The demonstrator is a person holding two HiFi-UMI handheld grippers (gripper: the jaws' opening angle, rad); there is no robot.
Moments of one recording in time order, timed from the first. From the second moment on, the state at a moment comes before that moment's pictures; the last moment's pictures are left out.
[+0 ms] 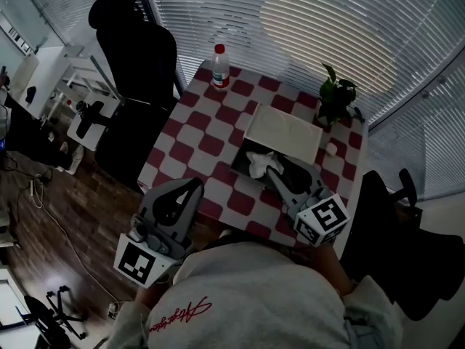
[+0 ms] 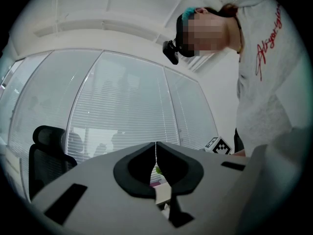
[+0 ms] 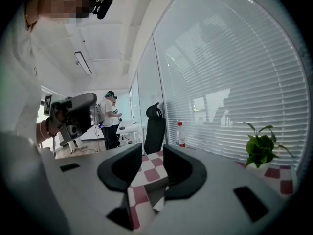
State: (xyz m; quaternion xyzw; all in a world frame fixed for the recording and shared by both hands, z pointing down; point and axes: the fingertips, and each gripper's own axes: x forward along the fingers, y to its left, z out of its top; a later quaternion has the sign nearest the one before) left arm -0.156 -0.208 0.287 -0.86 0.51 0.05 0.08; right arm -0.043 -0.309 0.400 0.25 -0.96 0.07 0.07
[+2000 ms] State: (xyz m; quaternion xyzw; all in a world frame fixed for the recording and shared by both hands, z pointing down) left arm -0.170 -0.199 0.289 -0.85 0.52 0.05 0.08; right arm -0.057 -0.337 0.498 0.24 -0.95 0.06 0.21
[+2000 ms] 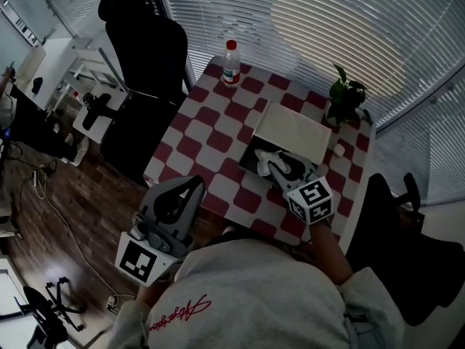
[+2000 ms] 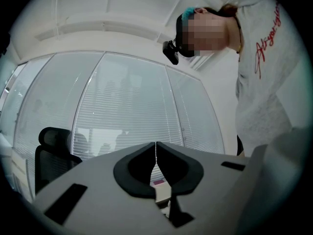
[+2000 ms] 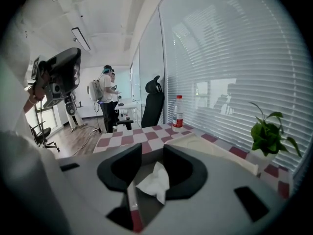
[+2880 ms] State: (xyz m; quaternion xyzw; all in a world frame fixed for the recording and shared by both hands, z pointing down) left arm -0.172 -0.199 0.289 -0.85 0.53 0.04 0.08; right arm -0.053 -0.350 0.532 0.24 -0.93 0.09 0.25
